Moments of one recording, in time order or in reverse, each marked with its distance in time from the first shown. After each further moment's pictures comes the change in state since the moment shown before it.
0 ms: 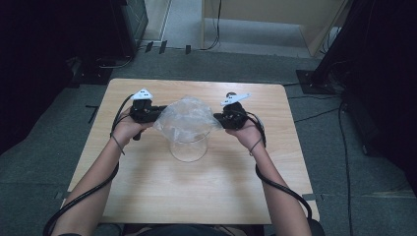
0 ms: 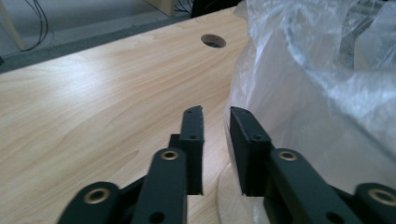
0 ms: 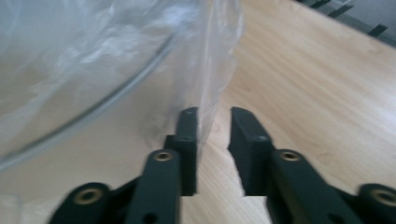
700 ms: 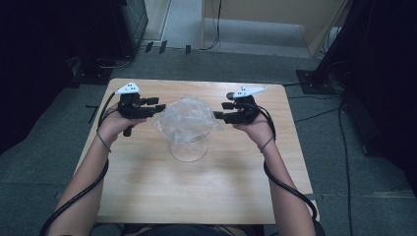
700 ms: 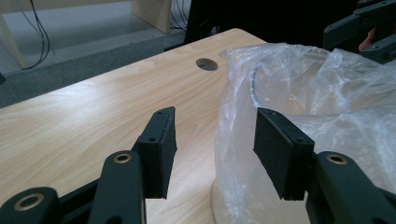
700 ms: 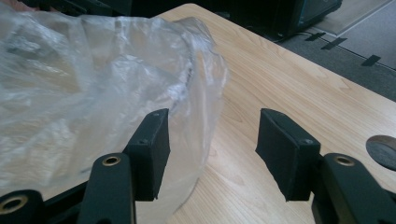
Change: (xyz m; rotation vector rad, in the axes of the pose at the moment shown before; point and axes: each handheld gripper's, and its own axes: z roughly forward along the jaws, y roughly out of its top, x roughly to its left) left arm 0.002 0.019 -0.039 -0.055 -0.025 0.014; right arm -0.004 0.015 -0.042 -0.109 0.033 0.006
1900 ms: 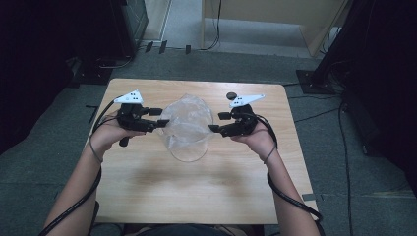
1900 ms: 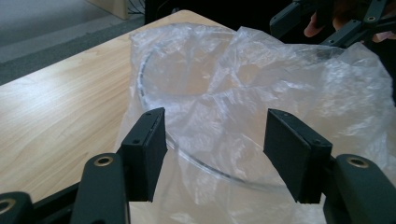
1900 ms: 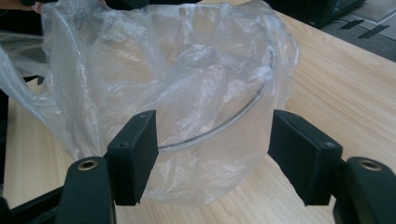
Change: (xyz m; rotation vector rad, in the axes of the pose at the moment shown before) left arm -0.047 0.000 -0.022 0.087 -0.143 0.082; right arm 0.039 -0.006 -0.014 0.047 0.094 0.011
